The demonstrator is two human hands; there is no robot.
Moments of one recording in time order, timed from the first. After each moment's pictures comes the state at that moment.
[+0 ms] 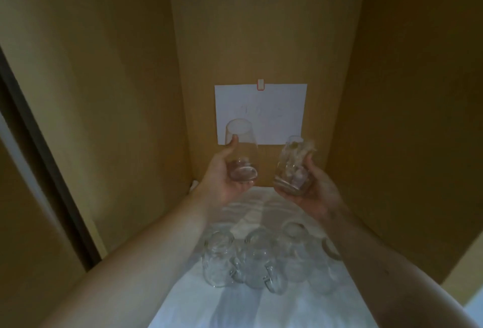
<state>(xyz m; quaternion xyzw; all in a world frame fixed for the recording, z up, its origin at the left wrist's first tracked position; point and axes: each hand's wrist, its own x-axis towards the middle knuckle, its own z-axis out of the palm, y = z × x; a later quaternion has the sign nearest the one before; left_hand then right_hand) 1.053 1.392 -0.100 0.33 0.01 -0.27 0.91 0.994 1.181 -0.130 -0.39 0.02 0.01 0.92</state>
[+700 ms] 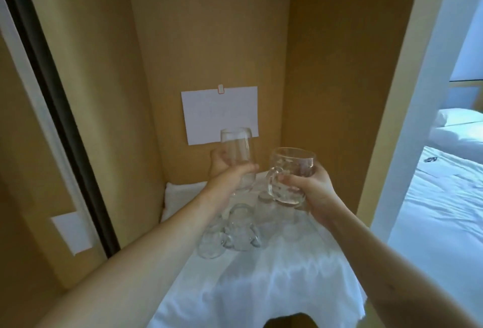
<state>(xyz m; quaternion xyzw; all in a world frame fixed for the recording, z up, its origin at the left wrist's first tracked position) 0.939 1.401 -0.100 0.68 -0.15 -0.05 0.71 0.830 1.222 -0.121 -0.64 0.04 -0.25 0.73</state>
